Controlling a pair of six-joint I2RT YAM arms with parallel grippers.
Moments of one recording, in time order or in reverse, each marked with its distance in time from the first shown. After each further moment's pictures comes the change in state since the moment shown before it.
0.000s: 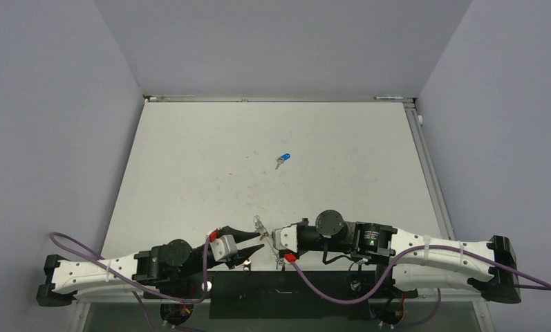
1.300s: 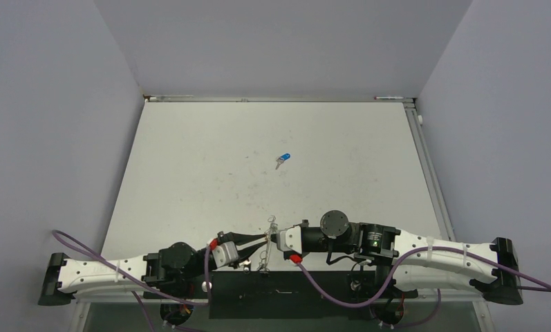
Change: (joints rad) left arm -0.001 0.017 -0.124 0.259 0.015 0.109; right arm 0.000 -0.041 -0.018 0.042 -0.060 0.027
